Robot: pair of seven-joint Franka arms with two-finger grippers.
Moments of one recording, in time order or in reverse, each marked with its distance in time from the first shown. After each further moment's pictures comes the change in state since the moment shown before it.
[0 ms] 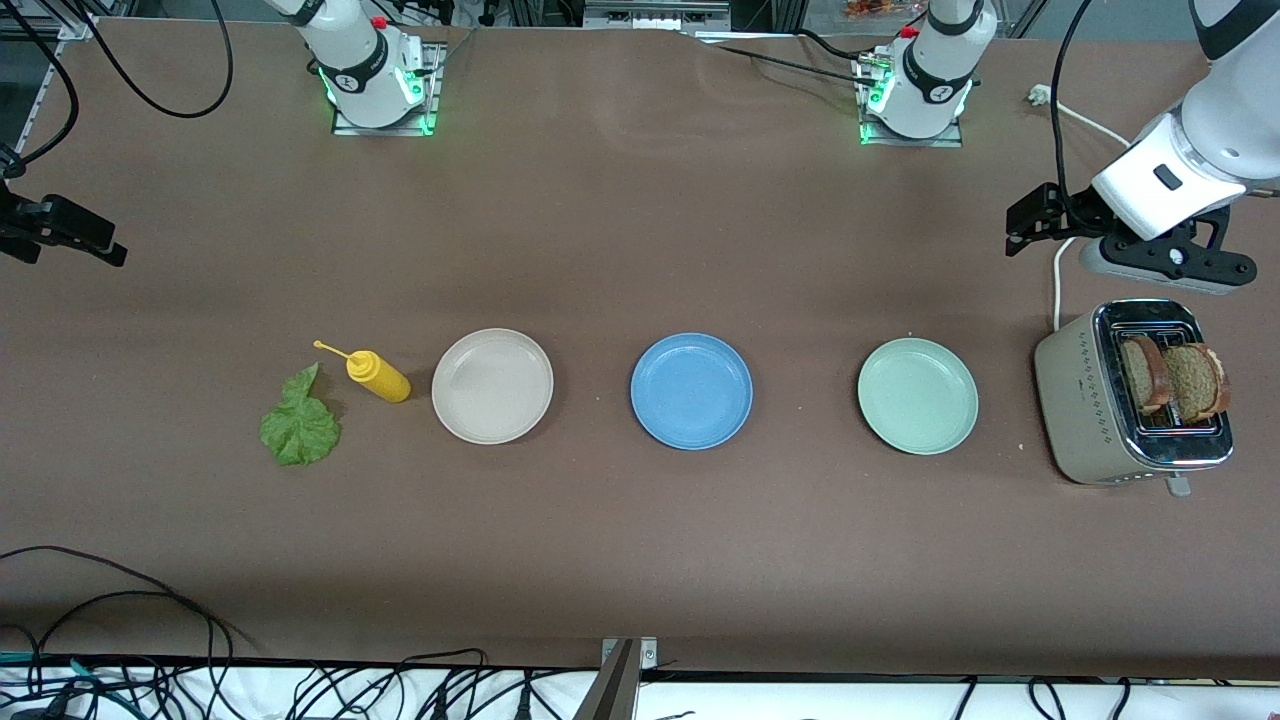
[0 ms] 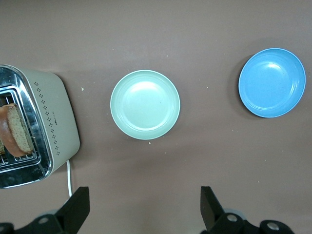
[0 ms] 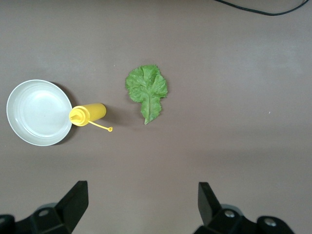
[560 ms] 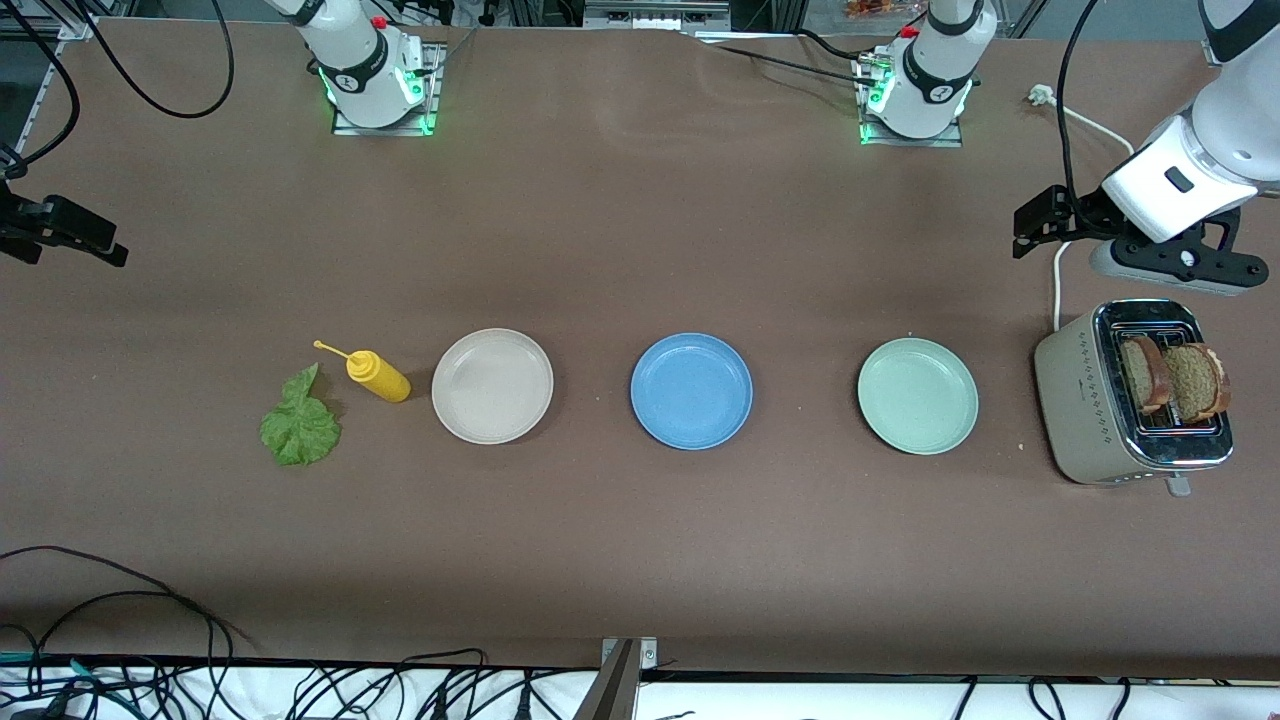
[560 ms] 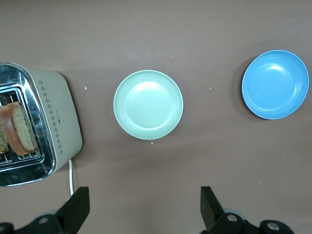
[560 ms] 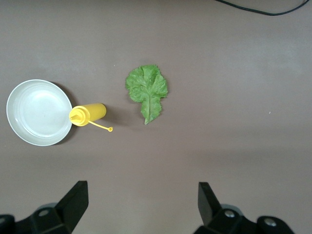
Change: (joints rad) left arm 0.003 0.002 0.010 0.002 0.001 0.000 0.000; right arm 0.001 0.001 0.000 0.000 0.000 0.000 0.000
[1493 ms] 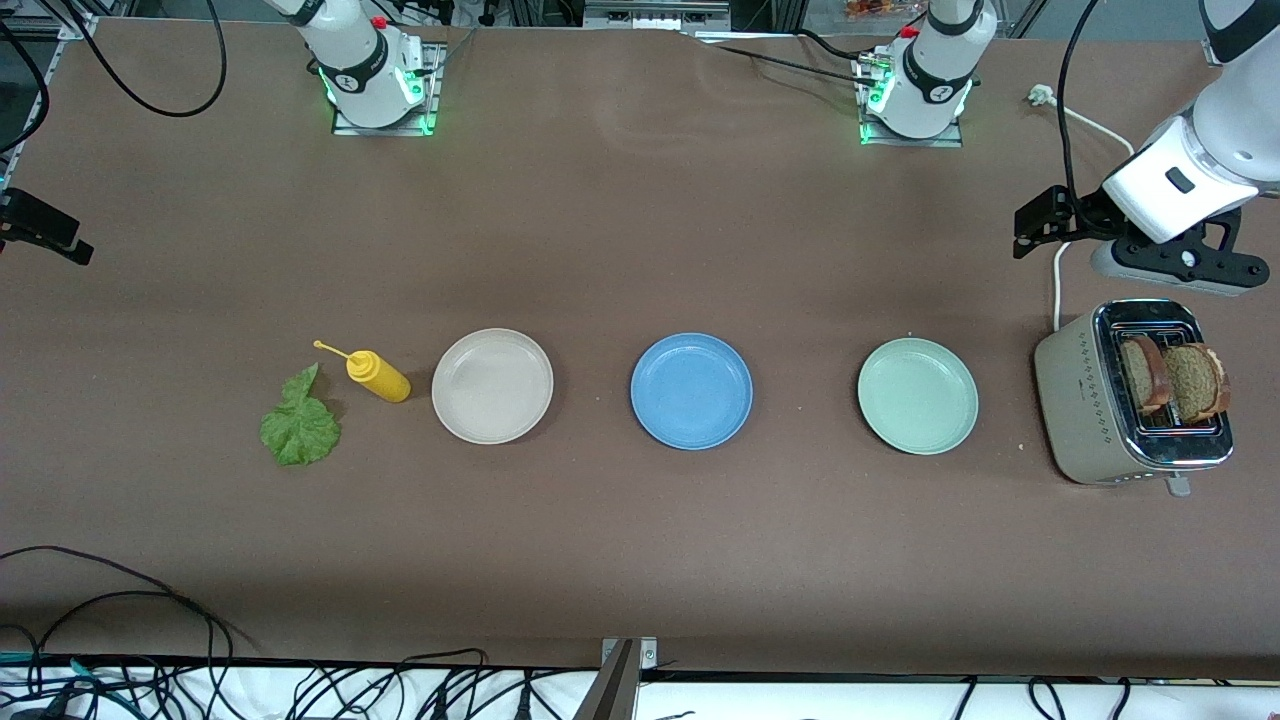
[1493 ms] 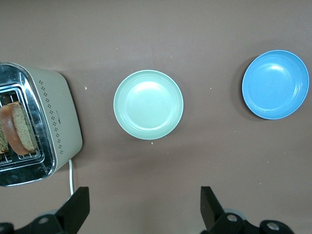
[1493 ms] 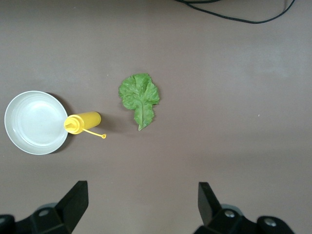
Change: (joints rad) left arm 0.000 0.000 0.001 0.000 0.000 0.000 0.000; right arm -0.003 0.001 -0.032 0.036 0.000 -0.001 -0.001
